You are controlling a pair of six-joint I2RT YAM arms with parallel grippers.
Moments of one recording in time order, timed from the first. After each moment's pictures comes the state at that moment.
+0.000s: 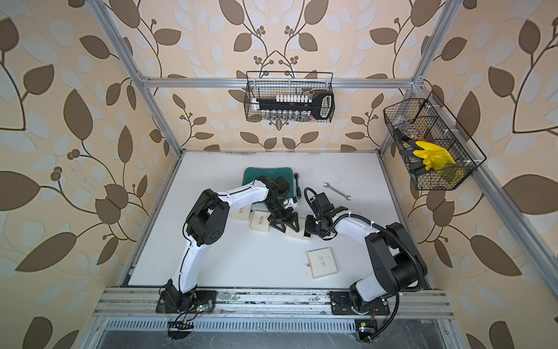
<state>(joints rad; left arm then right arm) -0.69 2.24 1.76 -1.04 0.74 -0.31 0.40 1.53 0.76 -0.42 -0.14 0.60</state>
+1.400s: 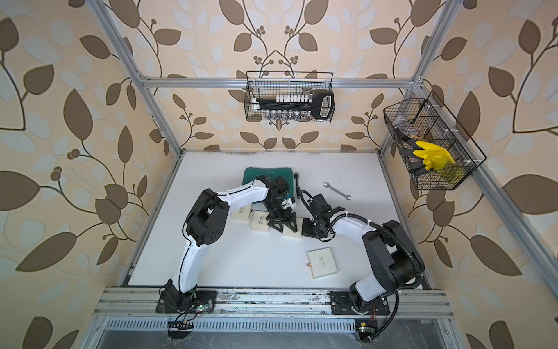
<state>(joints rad) -0.69 2.23 1.76 -1.07 0.67 -0.32 0.45 1.56 0.78 -0.43 -0.21 0.56</state>
